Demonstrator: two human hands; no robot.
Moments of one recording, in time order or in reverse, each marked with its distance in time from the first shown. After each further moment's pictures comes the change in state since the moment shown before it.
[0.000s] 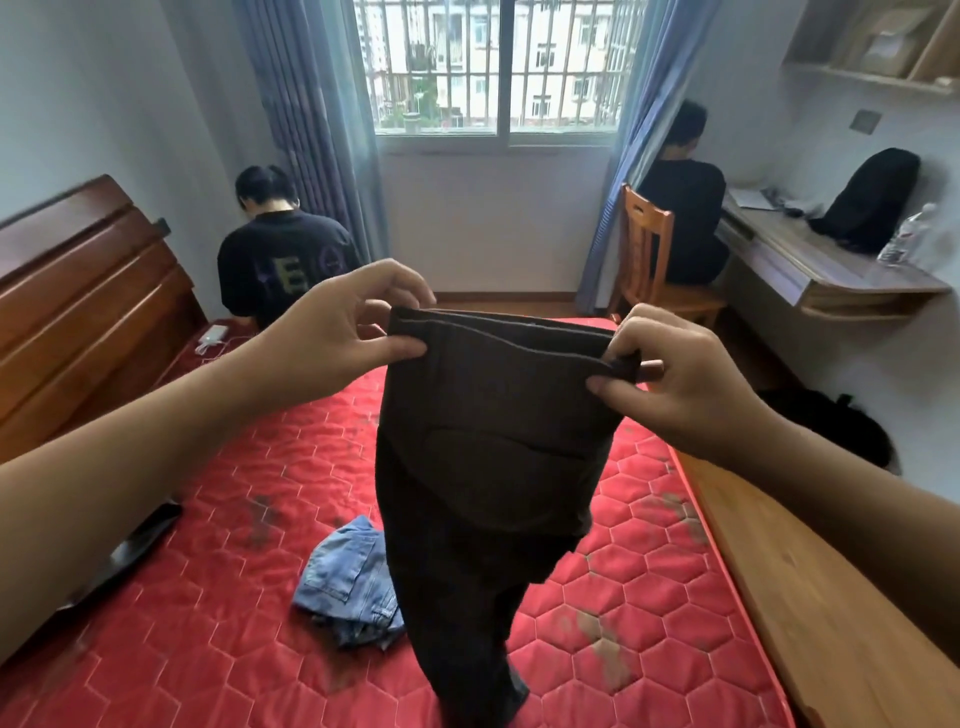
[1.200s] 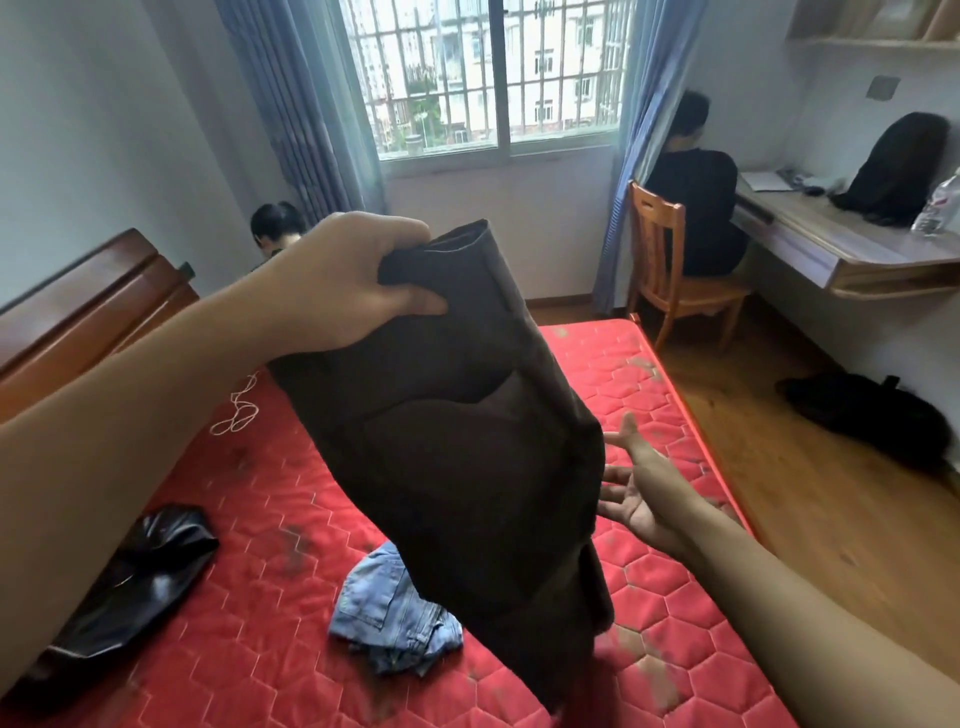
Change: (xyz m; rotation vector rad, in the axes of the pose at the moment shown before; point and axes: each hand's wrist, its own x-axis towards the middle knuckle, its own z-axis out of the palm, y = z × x) left_hand 0.061 0.061 -0.030 0.527 -0.077 0.048; right_hand -0.052 0.083 0.123 1.182 0.093 1.191
